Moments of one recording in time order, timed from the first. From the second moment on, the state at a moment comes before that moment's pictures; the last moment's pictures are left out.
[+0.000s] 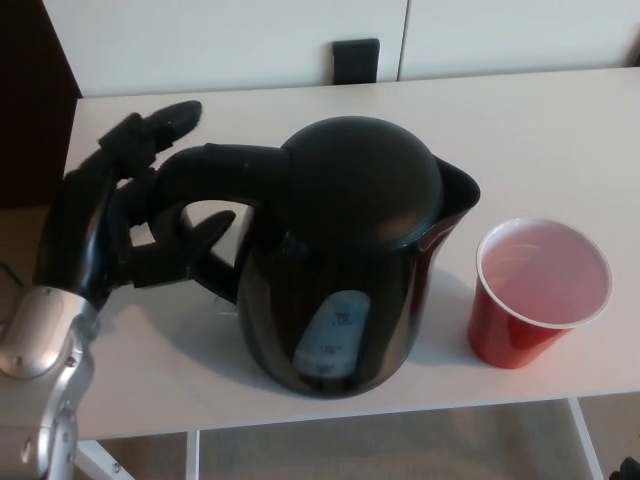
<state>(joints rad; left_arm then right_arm) -0.15 0.27 0.04 -0.07 -0.16 0.08 -0.15 -0.06 -0.29 -0.40 1.04 0.28 -0.13 0.26</state>
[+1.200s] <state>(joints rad) -0.40 0.18 0.06 0.13 -0.13 0.23 -0.11 -0.12 -0.29 -0.40 1.01 0.28 -0.11 0.25</state>
